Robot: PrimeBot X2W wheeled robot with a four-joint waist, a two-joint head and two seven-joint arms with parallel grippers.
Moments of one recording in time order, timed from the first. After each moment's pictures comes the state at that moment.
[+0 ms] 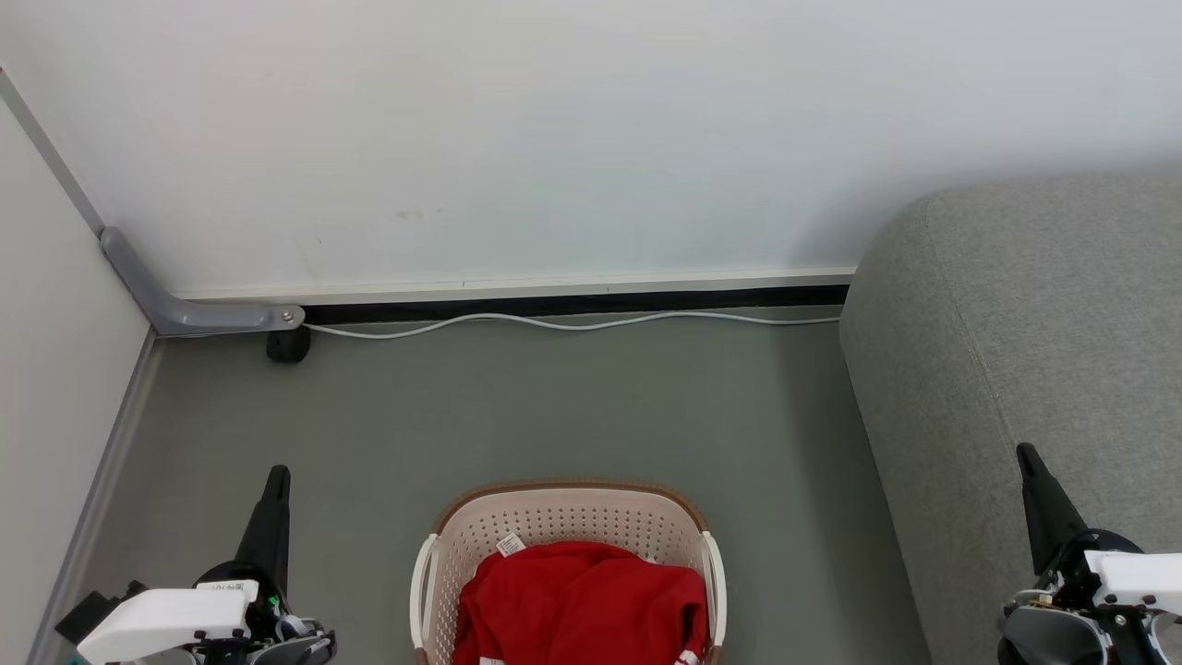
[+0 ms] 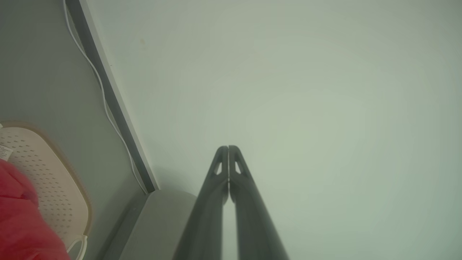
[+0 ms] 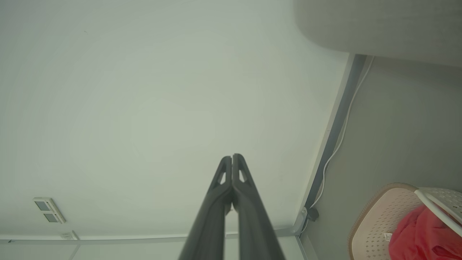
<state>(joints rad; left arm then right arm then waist) -0.05 0.04 0.08 0.27 -1.61 -0.12 0.11 -0.09 -0.04 -0.13 0.28 1.60 0.13 0.11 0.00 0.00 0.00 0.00</state>
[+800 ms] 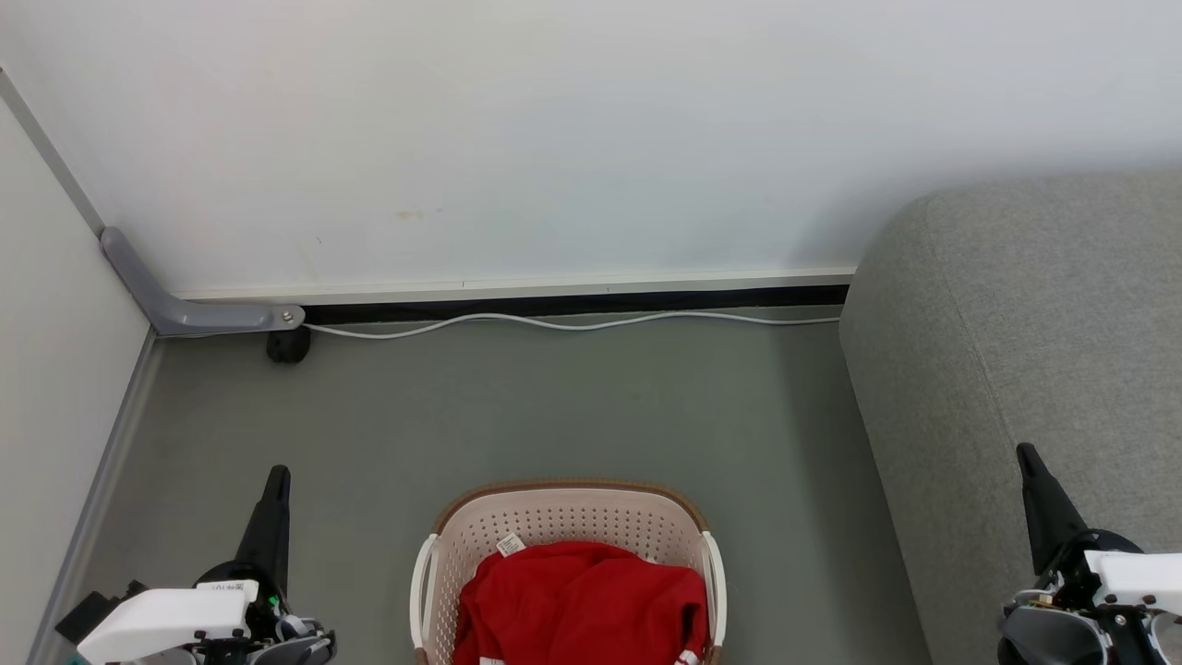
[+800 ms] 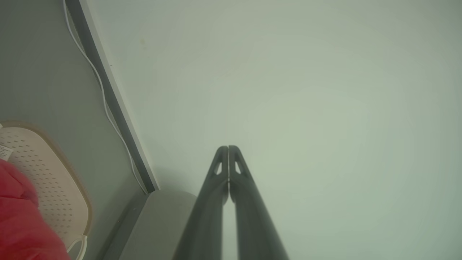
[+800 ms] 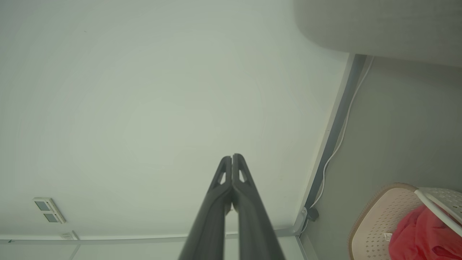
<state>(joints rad) -0.05 0.04 0.08 0.27 -1.61 -0.12 0.11 -0.09 -0.04 -0.13 0.28 1.60 0.13 0.11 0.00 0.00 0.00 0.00</state>
